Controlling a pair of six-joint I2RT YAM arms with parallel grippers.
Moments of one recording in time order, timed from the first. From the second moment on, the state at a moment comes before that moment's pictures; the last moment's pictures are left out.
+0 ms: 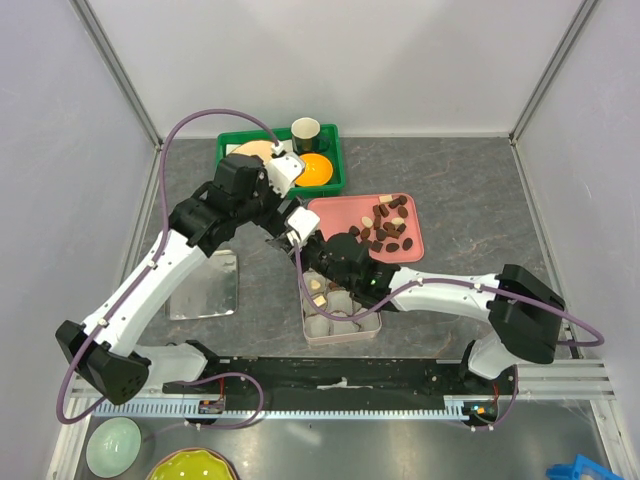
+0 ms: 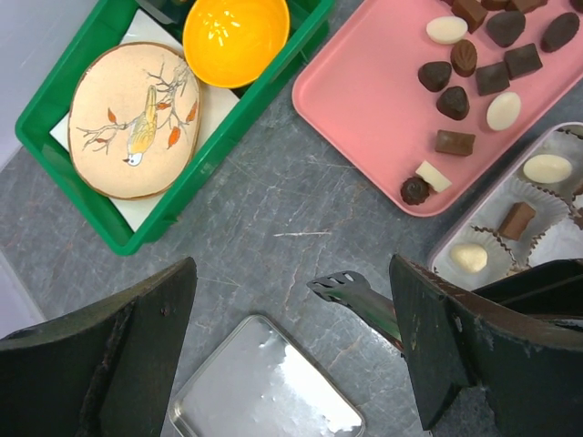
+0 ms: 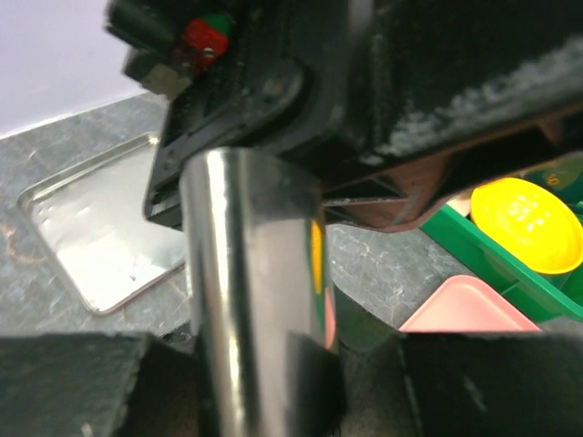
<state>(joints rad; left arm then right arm) -0.58 1.25 1.35 -0.71 -0.05 0.31 1.09 1.55 0.96 0.53 0.20 -0.10</state>
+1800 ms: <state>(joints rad) -0.20 1.21 1.31 -0.66 -0.02 0.29 0.95 1.39 0.91 0.70 0.41 -0.16</state>
